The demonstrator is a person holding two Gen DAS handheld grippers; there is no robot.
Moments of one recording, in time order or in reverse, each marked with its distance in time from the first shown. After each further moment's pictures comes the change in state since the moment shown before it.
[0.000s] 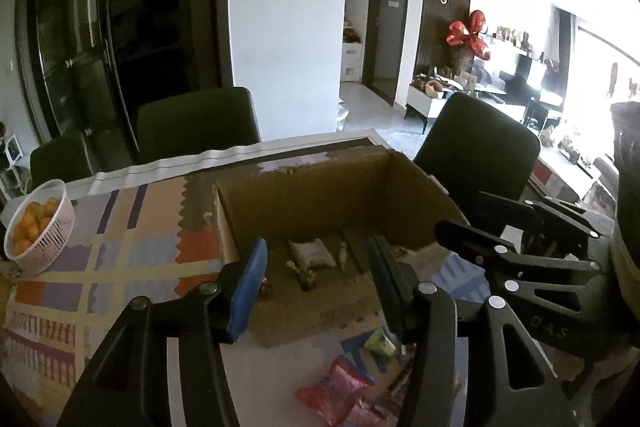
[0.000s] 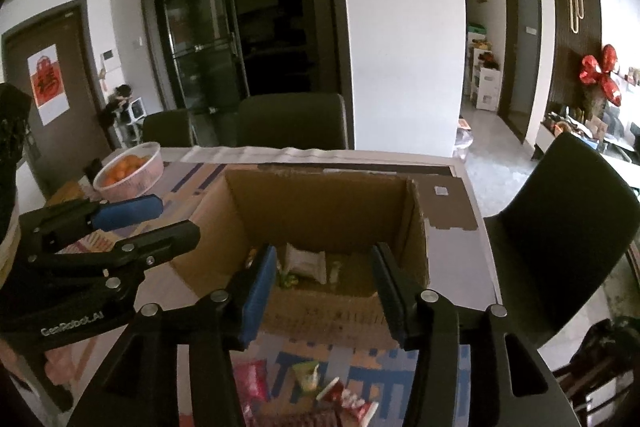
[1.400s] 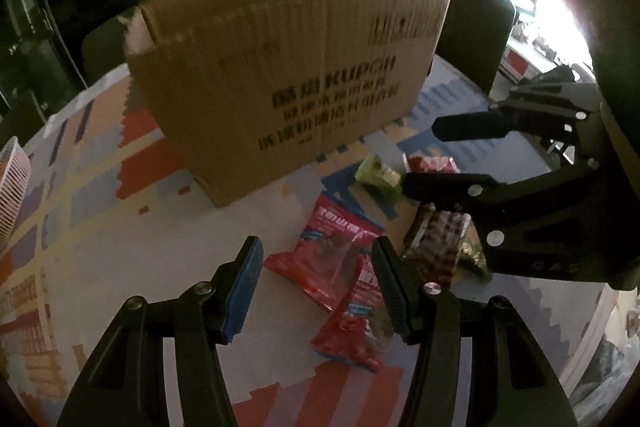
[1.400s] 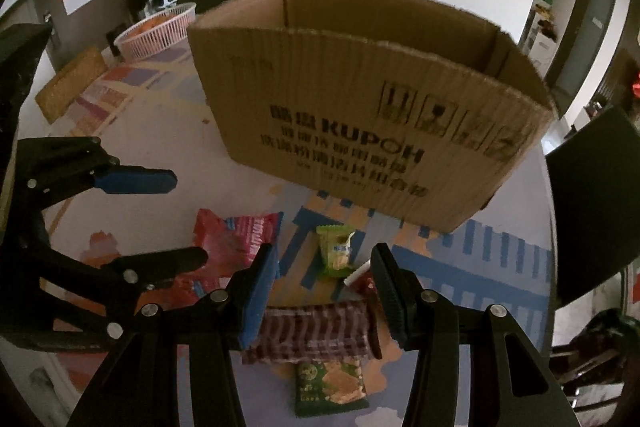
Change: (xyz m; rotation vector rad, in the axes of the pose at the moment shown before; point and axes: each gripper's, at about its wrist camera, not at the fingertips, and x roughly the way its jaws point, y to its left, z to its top) left arm 0.063 -0.009 -0.129 0.166 0.341 -0.095; right arm 0.057 0.027 -0.099 -0.210 0.360 0.068
